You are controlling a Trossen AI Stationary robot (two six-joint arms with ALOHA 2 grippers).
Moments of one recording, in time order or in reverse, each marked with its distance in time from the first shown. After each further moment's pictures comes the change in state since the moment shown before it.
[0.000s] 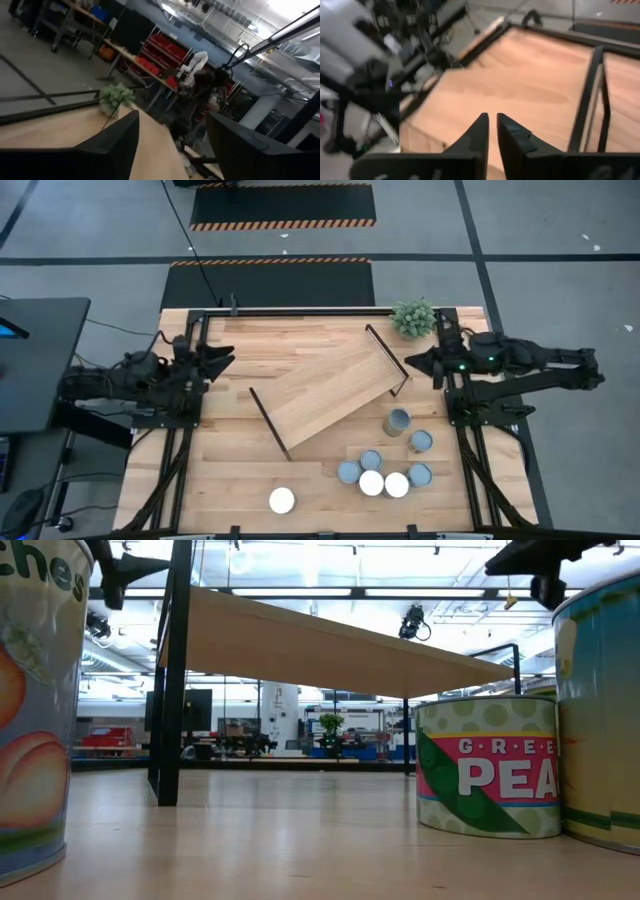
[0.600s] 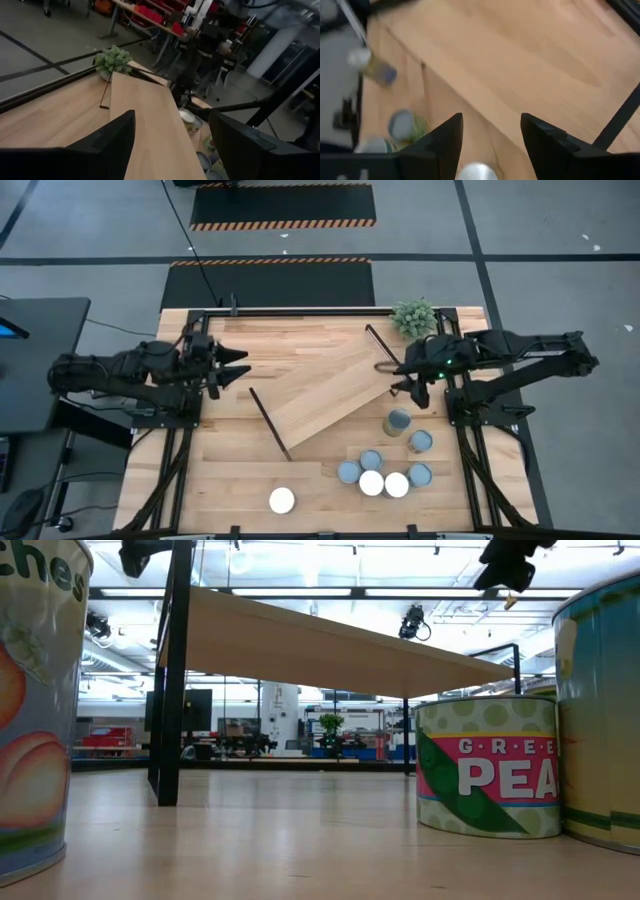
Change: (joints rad) left arm -0.001 0.325 0.337 -0.308 0.131 0.041; right arm 0.063 0.395 0.317 -0.335 -0.124 -0.297
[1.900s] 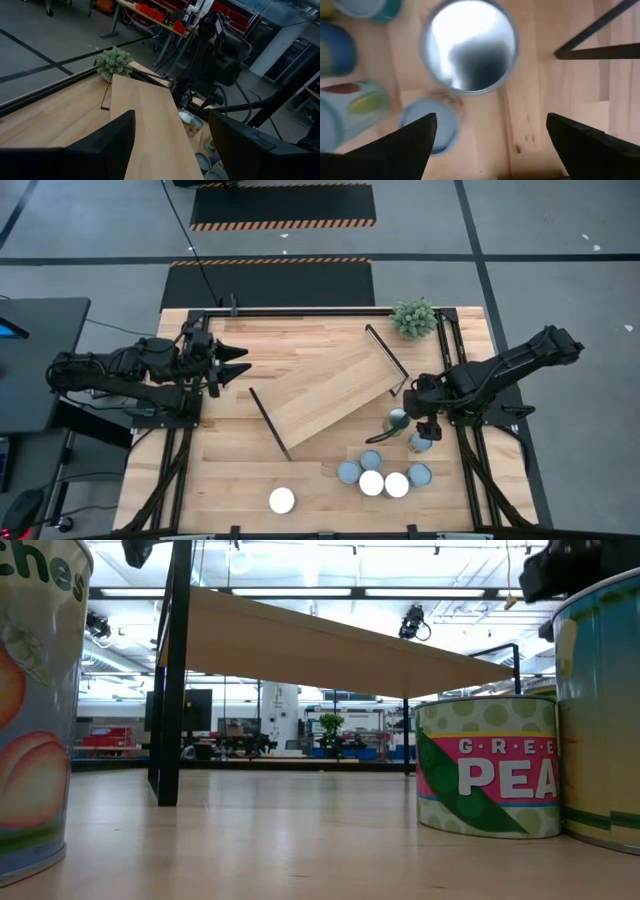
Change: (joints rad) left arm 0.000 0.035 0.059 -0.036 -0.004 -0.002; right arm 0.247 0.164 -0.229 -0.239 -0.024 0.098
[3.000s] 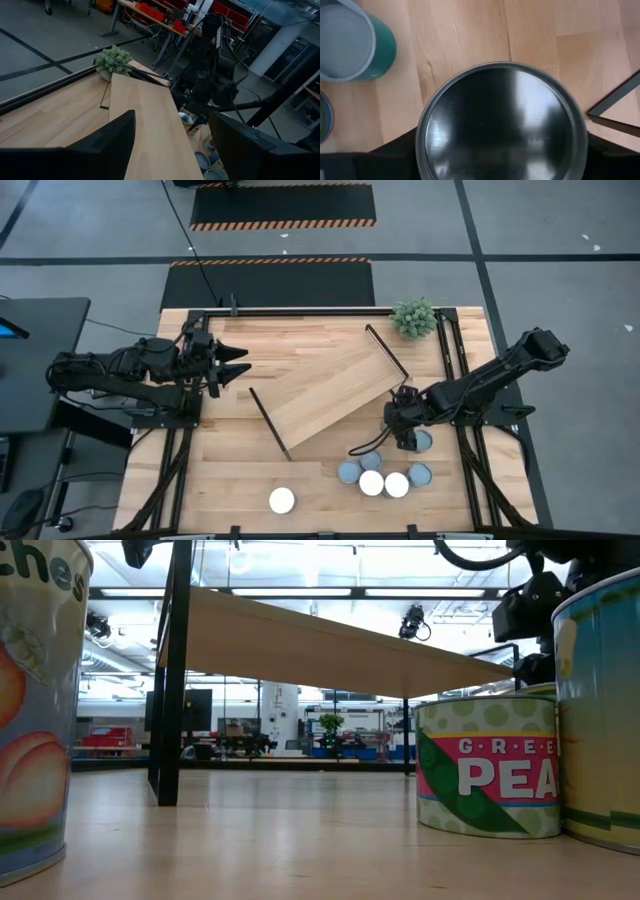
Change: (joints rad) left arm 0.000 0.000 -0.001 -0.002 0.004 -0.004; right arm 0.037 0.197 -0.114 0.409 0.102 0.028
